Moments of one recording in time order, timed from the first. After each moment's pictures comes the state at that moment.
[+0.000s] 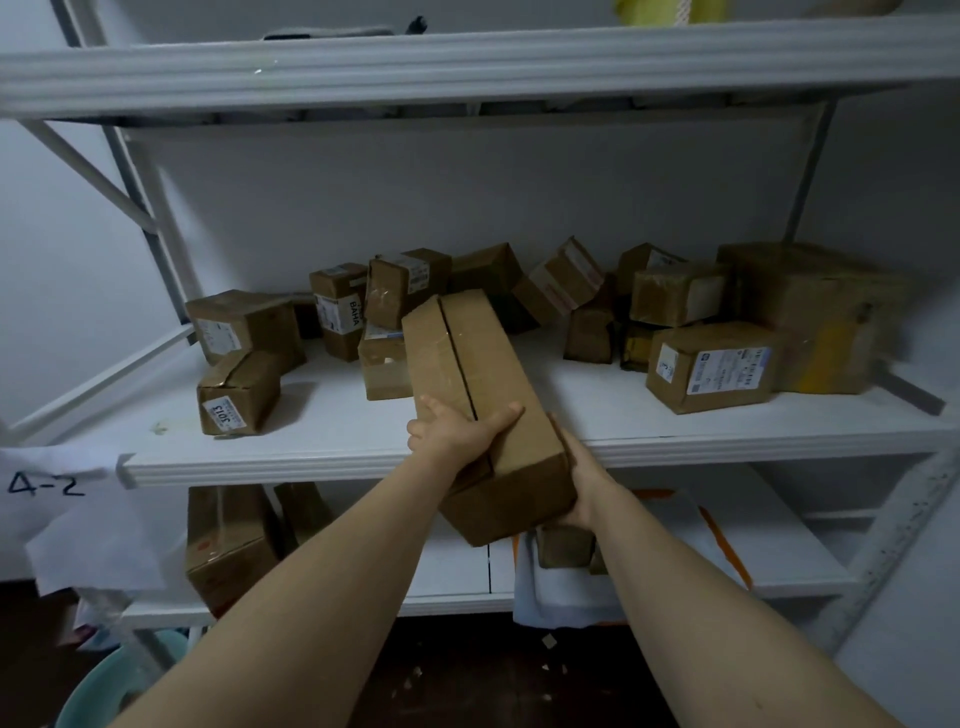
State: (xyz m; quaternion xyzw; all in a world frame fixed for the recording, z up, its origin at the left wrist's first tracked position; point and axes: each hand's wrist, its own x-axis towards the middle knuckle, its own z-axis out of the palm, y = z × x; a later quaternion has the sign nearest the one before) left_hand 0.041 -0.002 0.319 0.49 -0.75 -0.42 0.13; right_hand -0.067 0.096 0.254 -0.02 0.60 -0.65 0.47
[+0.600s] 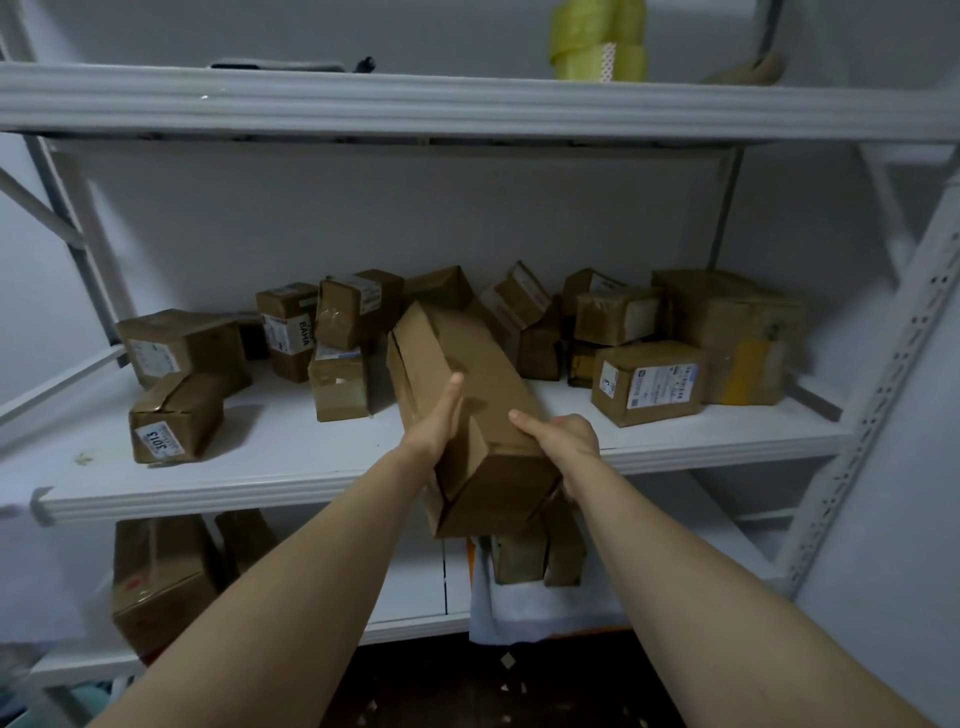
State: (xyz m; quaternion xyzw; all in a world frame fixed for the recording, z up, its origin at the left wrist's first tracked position) left_hand 0.024 0.010 0.334 0.37 -0.64 -0.66 0.13; right_hand -0.083 0.127 0.312 -0.09 0.77 -0.60 0.20
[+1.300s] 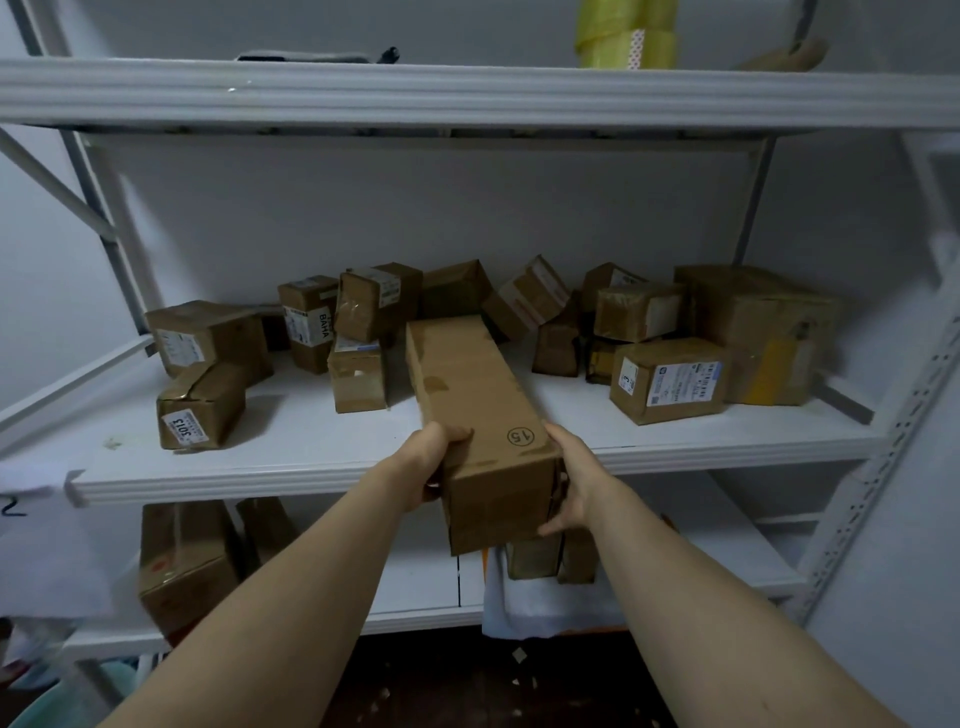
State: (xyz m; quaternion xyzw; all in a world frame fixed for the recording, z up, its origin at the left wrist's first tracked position) left_hand 0.049 0.002 0.317 0.39 -0.62 -0.68 0.09; right_hand -0.061 0.135 0.300 0.01 0.63 -0.62 0.46
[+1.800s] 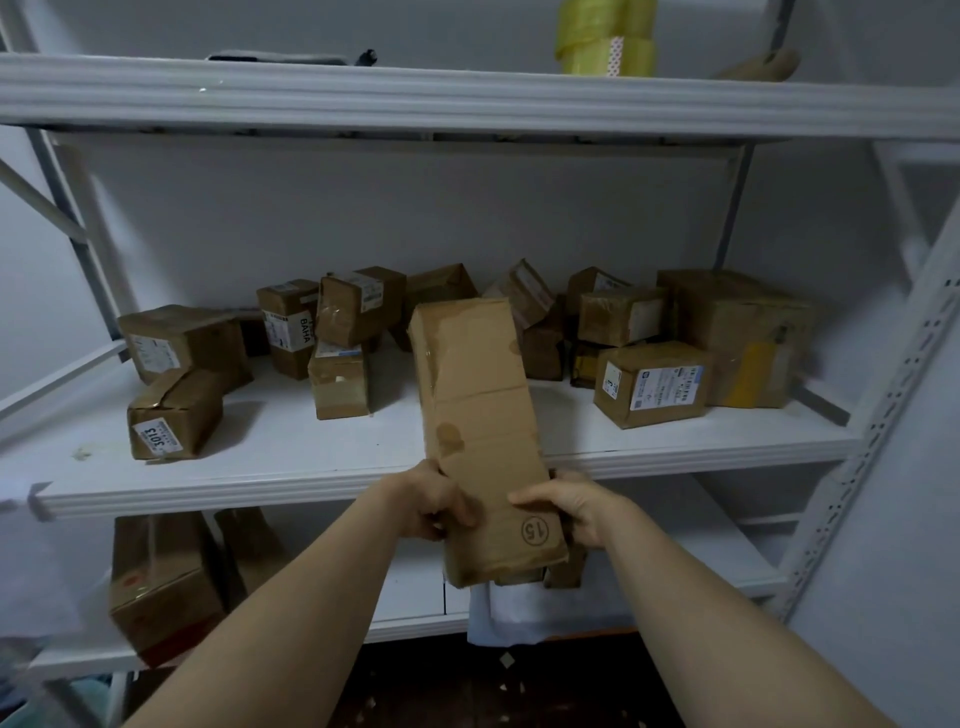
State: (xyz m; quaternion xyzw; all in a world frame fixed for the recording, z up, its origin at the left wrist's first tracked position) left_hand 0.043 0.012 0.302 0.37 -0.69 -0.62 -0.06; right_hand -0.080 0.154 0.277 -0.10 0.73 -0.53 0.42
